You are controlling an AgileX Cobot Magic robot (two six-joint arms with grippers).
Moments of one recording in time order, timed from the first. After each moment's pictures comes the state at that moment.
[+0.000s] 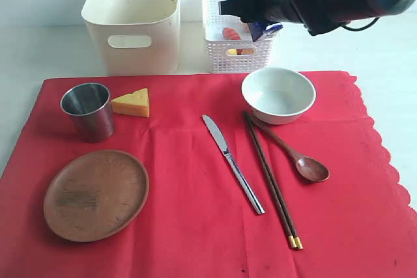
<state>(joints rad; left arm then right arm) -0.12 0.01 0.00 0.34 0.26 -0.45 0.58 2.02 -1.34 1.16 -0.21 -1.01</state>
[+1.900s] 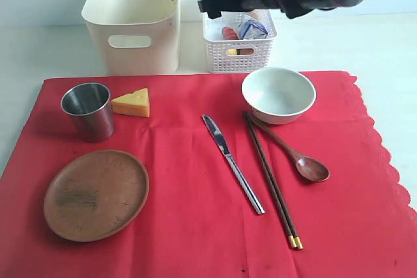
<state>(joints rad) -0.12 0.01 0.00 0.34 0.26 -0.45 0.55 2.21 -1.64 1.07 0.02 -1.14</state>
